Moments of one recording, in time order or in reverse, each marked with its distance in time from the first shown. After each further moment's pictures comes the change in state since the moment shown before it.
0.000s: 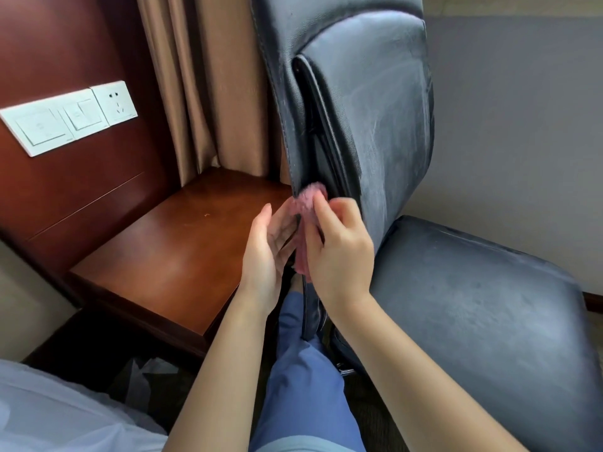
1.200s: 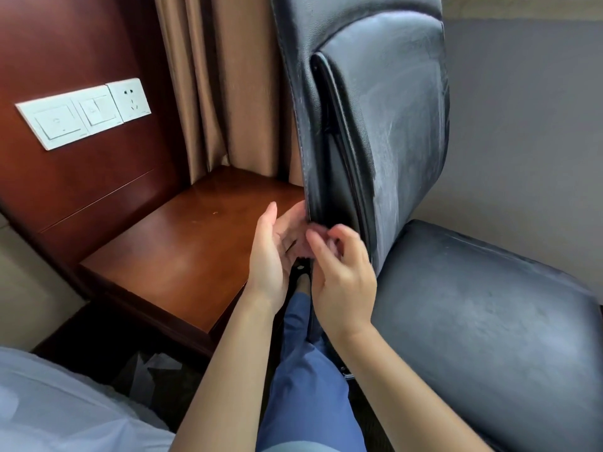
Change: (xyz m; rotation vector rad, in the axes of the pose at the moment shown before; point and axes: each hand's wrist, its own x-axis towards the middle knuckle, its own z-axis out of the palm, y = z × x) left_hand 0.007 -0.006 -0.009 0.074 0.008 0.022; right_hand -0.039 0.012 0.005 -0.079 -0.051 -0.094
